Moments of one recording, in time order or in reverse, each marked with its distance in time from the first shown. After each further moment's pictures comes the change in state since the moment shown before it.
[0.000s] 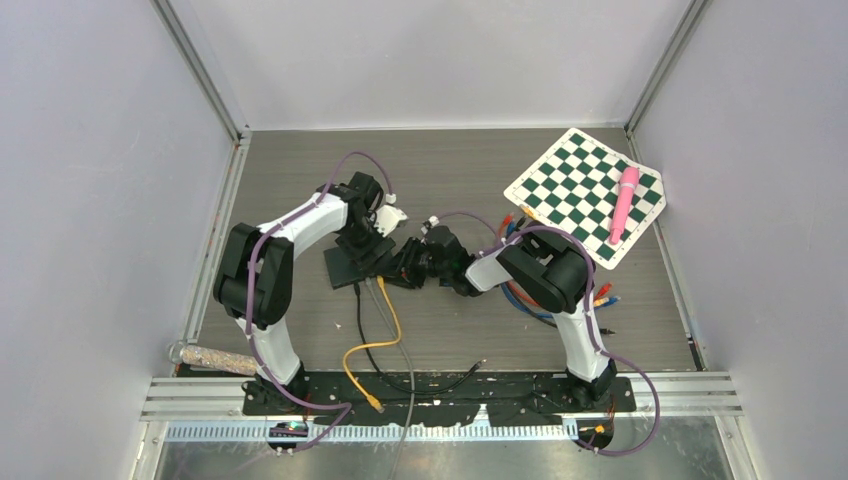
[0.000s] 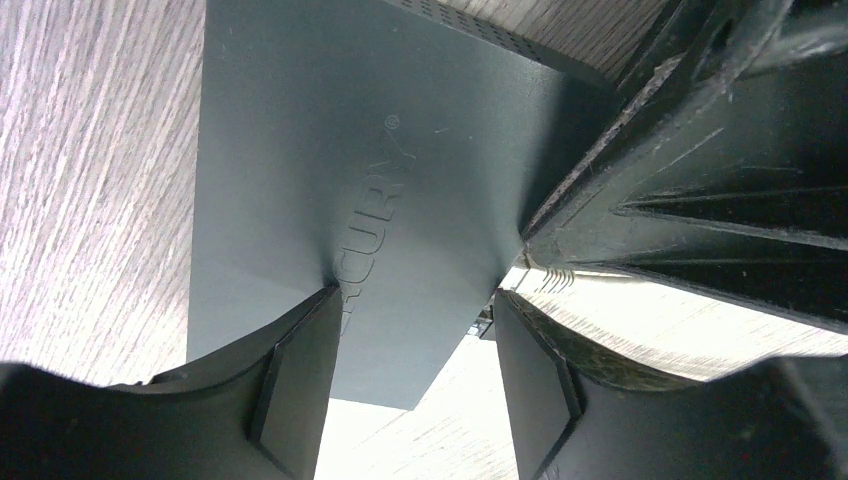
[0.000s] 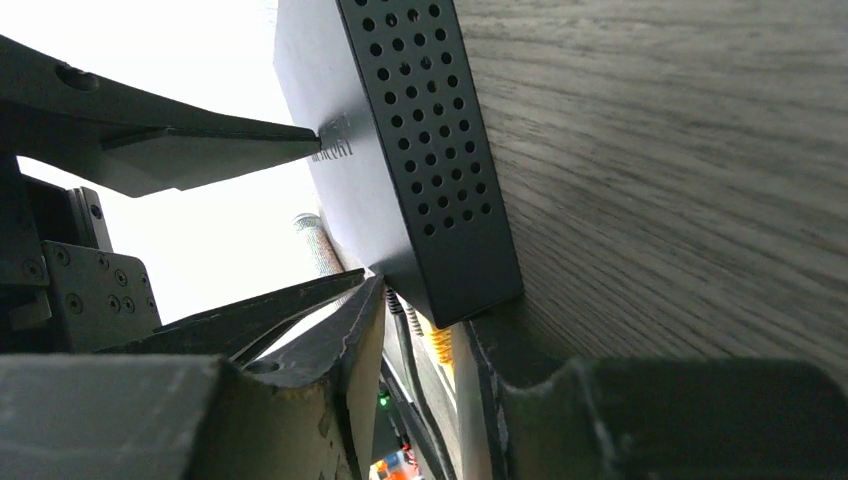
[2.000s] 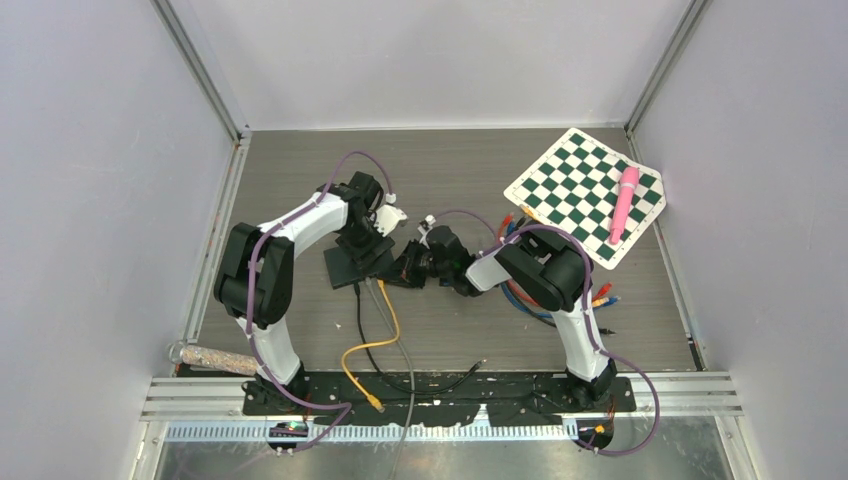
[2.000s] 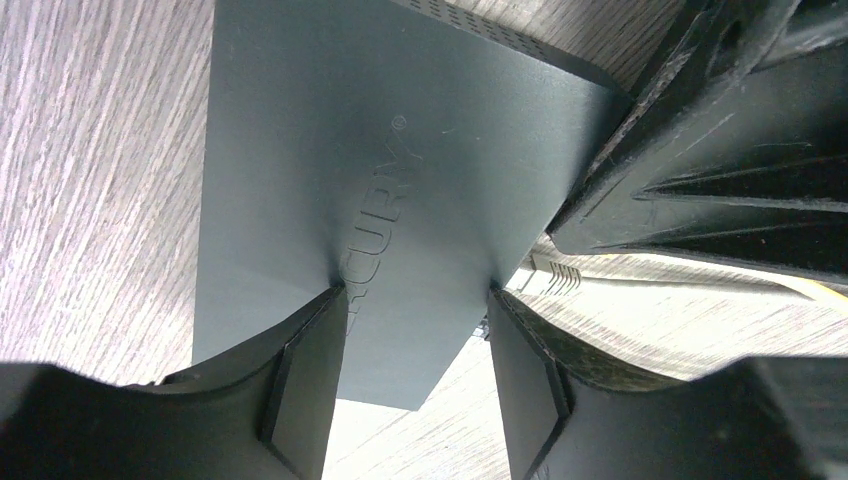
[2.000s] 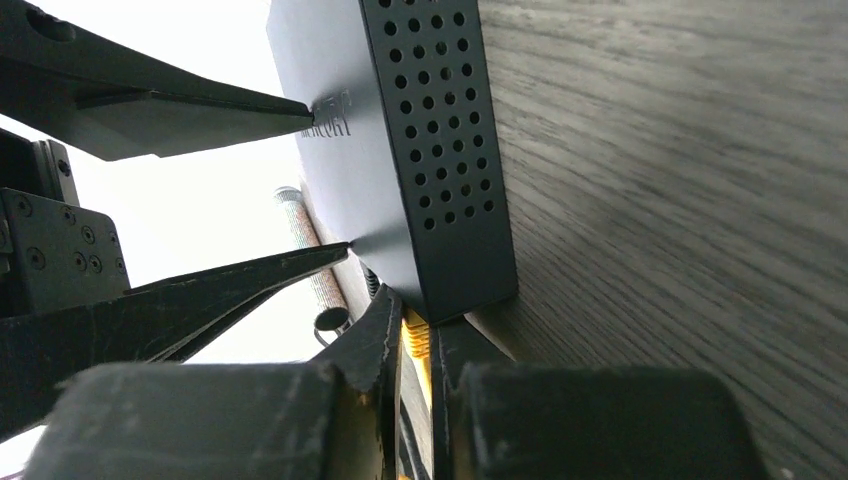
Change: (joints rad) left arm 0.000 0.005 0.004 -0.001 -0.006 0.003; right arm 0.001 0.020 -0.011 0.052 -0.045 -0.077
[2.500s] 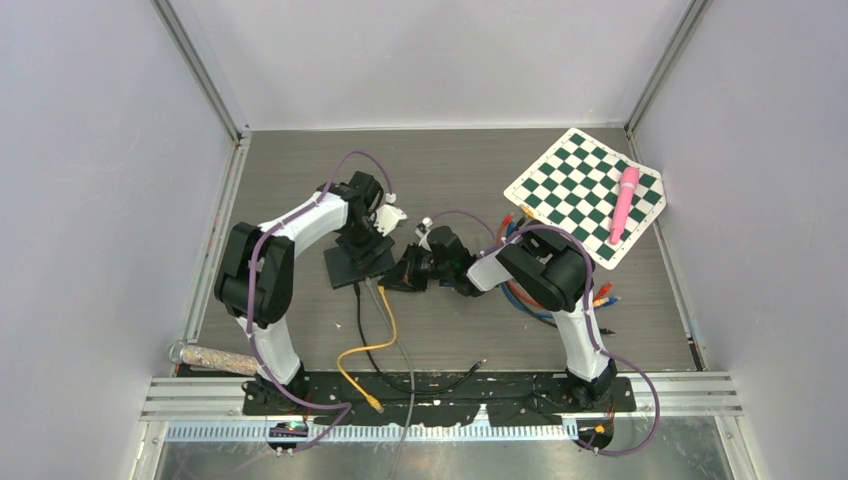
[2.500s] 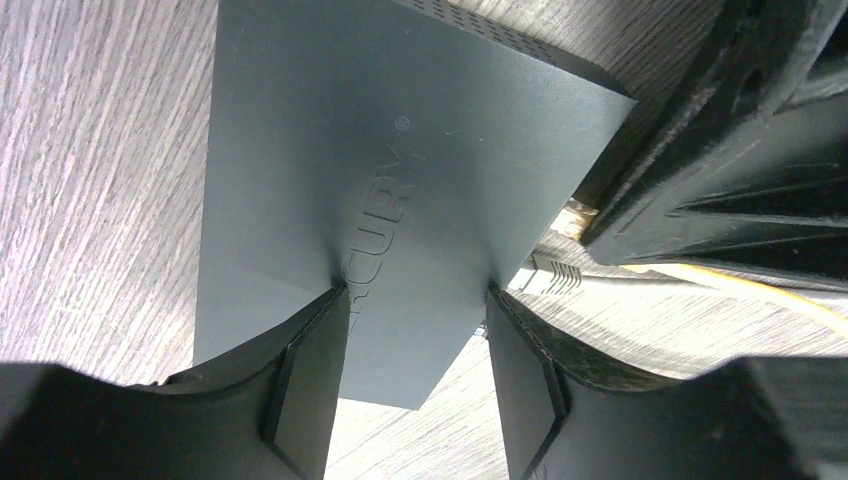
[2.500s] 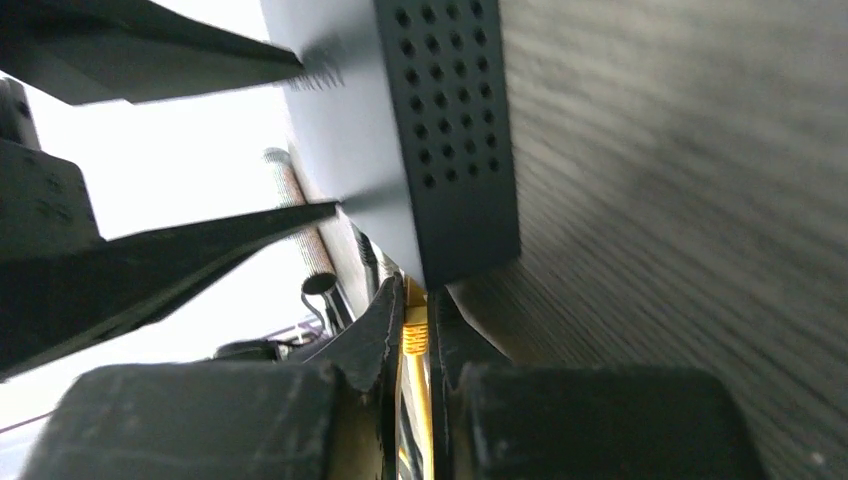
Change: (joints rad) left arm 0.001 0.003 0.003 -0.002 -0.002 -0.001; right arm -0.010 -0.008 0.006 -0.035 -0.082 -0.066
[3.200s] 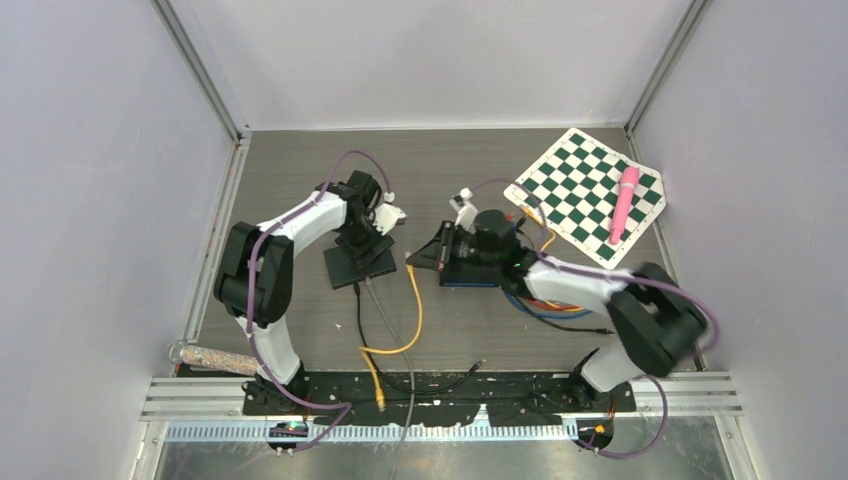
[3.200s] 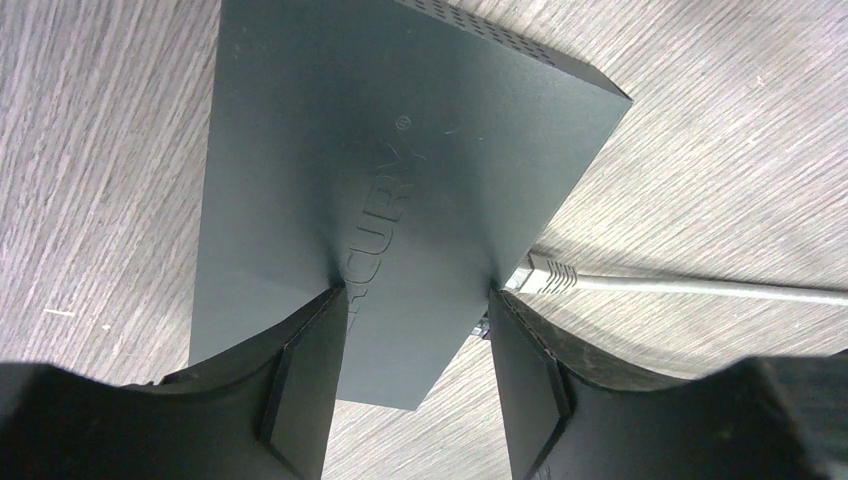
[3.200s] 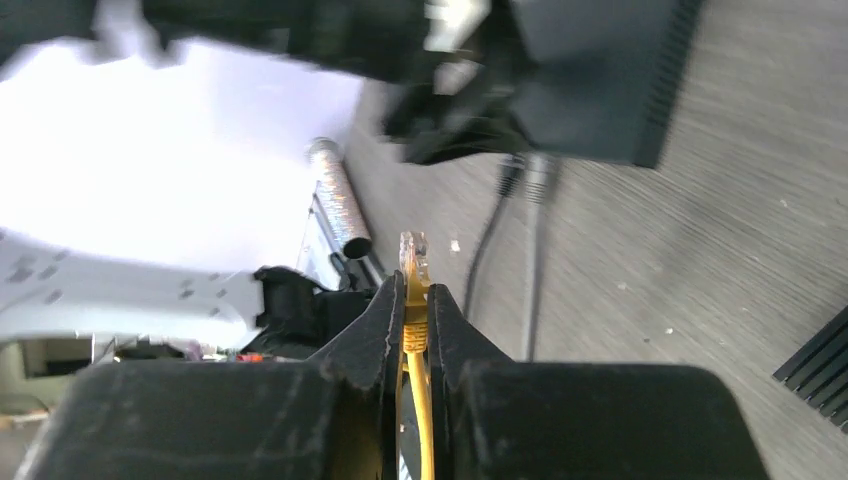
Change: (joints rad) left arm 0.010 0.003 0.006 -0.005 0.018 -0.003; right arm -0.068 -0.526 -0.208 -0.206 0.037 -0.245
